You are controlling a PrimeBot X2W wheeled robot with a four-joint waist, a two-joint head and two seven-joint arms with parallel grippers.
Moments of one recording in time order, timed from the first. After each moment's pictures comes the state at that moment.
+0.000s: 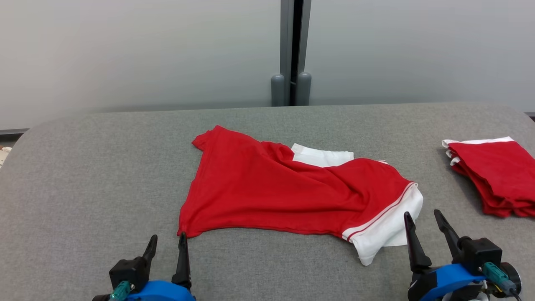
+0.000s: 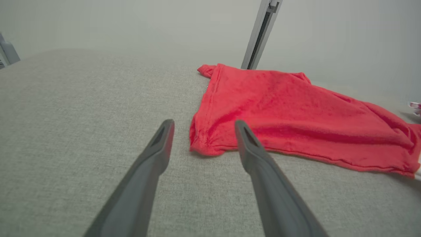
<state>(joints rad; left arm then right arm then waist) -0.05 0.08 -0.20 0.44 -0.32 0.00 -0.24 -0.09 -0.05 -0.05 0.40 0.07 0.13 -0.26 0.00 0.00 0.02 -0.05</state>
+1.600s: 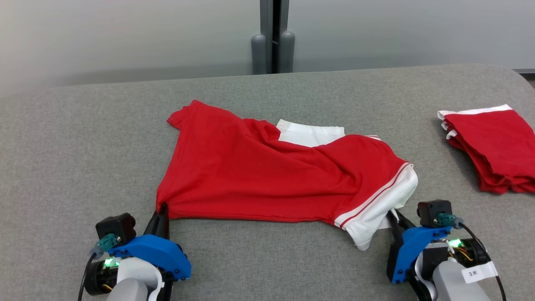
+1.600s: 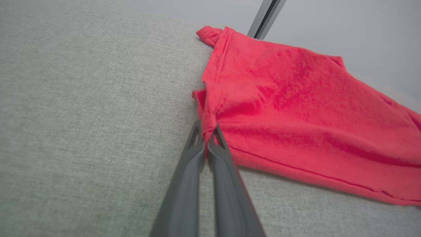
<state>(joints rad) -0.24 0.09 -0.17 0.57 -0.46 -0.01 -0.06 -0.37 -0.05 0.00 0.79 0.04 0.13 -0.01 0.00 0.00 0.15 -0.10</state>
